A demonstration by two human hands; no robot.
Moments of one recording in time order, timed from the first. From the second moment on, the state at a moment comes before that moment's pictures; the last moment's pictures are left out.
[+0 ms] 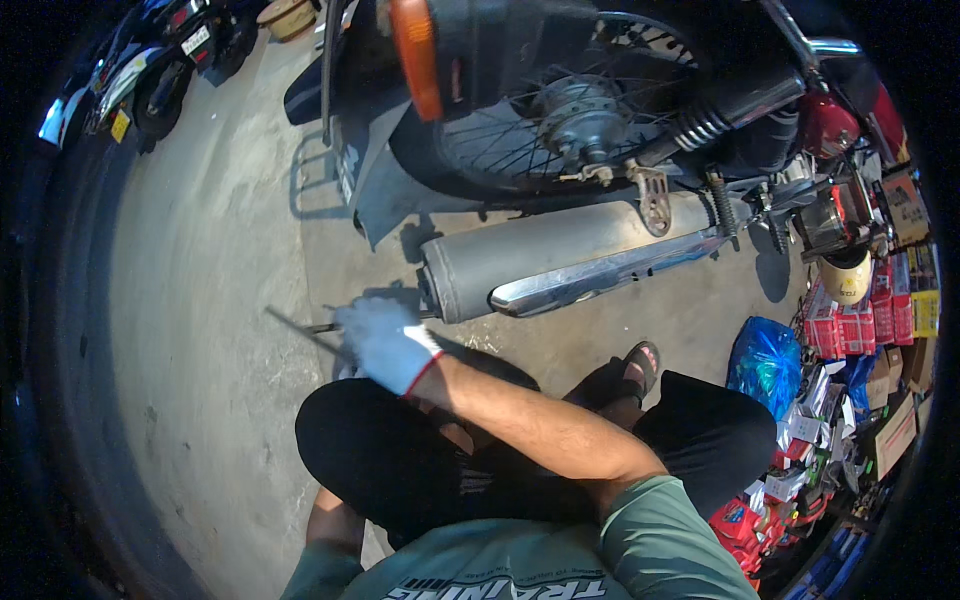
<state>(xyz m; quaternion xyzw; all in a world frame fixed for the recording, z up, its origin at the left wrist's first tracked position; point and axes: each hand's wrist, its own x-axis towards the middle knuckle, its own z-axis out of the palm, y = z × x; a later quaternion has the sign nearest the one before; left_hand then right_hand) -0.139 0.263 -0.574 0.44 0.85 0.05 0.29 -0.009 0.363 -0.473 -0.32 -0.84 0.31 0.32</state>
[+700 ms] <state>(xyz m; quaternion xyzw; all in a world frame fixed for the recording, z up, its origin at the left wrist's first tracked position) -0.141 0.258 -0.661 0.37 0.76 0.35 0.40 0.156 0.297 -0.544 -0.53 -0.68 0.40 0.30</state>
